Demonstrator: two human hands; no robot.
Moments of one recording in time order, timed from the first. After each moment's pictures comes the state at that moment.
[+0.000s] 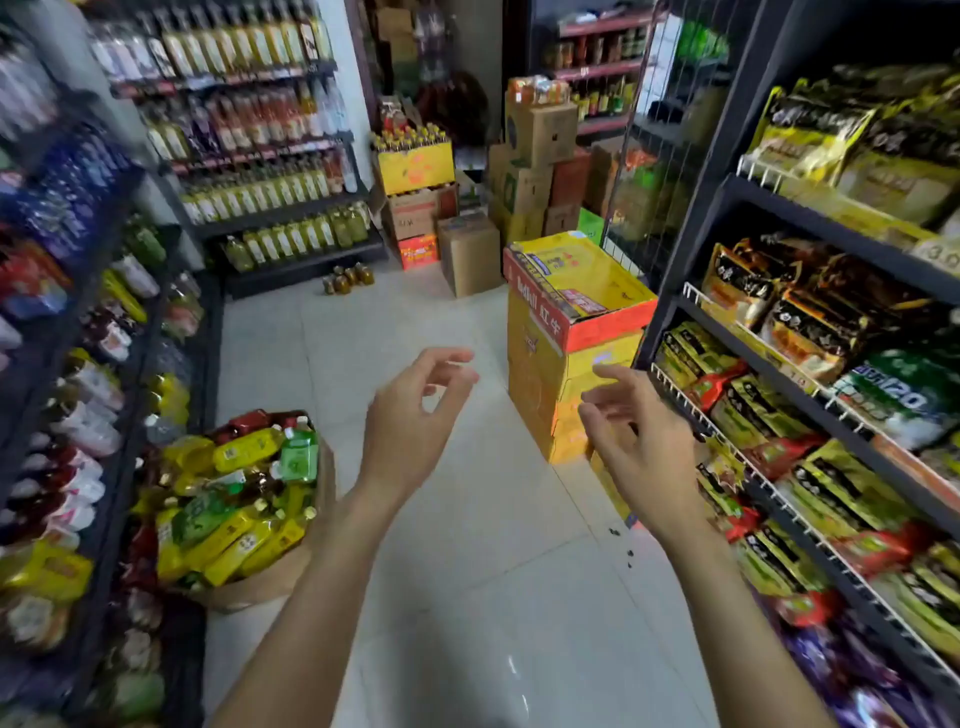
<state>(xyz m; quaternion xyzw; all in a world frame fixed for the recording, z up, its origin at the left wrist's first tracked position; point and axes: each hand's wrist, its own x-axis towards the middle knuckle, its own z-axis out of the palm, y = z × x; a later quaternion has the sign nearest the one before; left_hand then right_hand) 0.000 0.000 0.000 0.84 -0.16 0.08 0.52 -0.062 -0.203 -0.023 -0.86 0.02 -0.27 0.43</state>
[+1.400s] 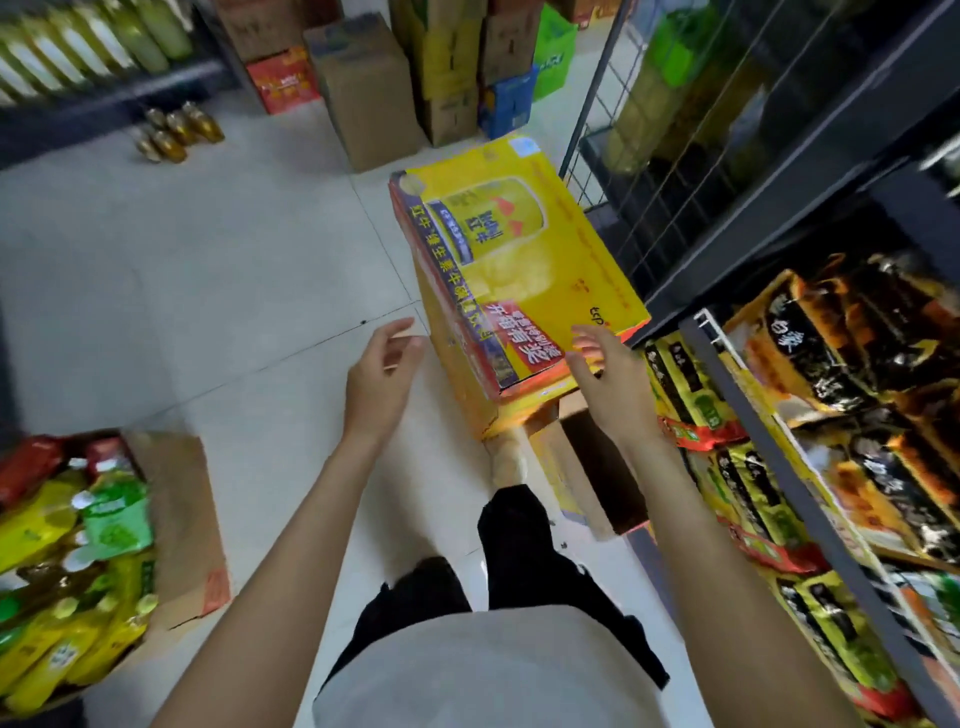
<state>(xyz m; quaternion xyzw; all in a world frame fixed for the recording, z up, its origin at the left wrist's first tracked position) 0.489 -0.240 -0.213 0.80 0.05 -0.13 0.58 0.422 -0.475 -0.203 -0.90 0.18 -0.03 0.39</state>
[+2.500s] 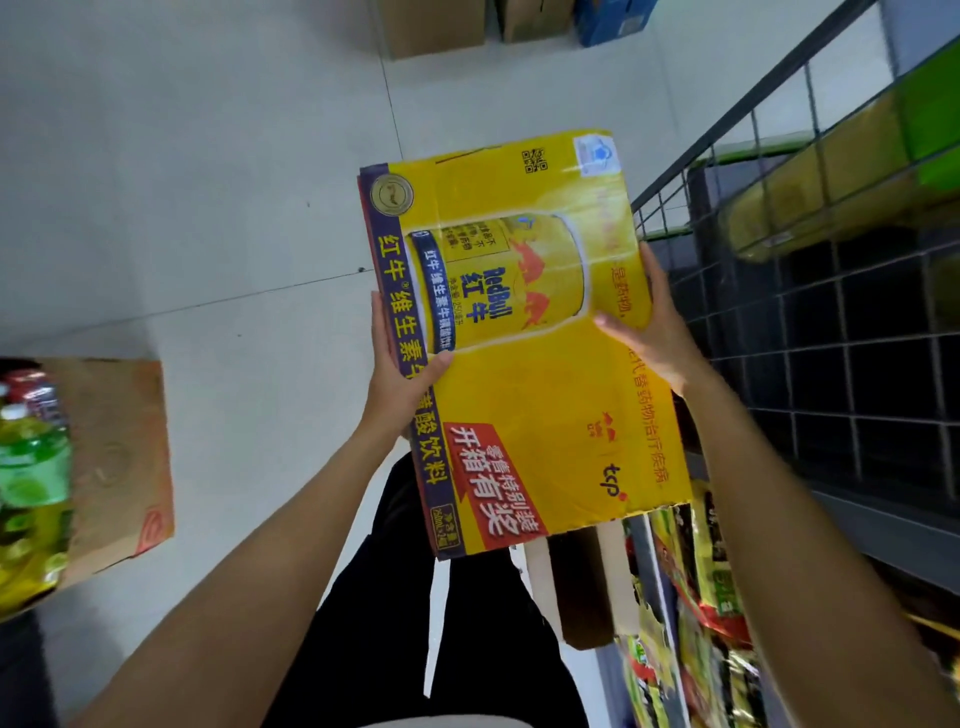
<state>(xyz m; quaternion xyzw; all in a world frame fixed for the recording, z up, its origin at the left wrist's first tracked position) 0.659 -0.349 -0.369 0.73 0.19 -0.16 0.63 0.708 -0.639 -0.348 -0.76 0.11 0.24 0.60</state>
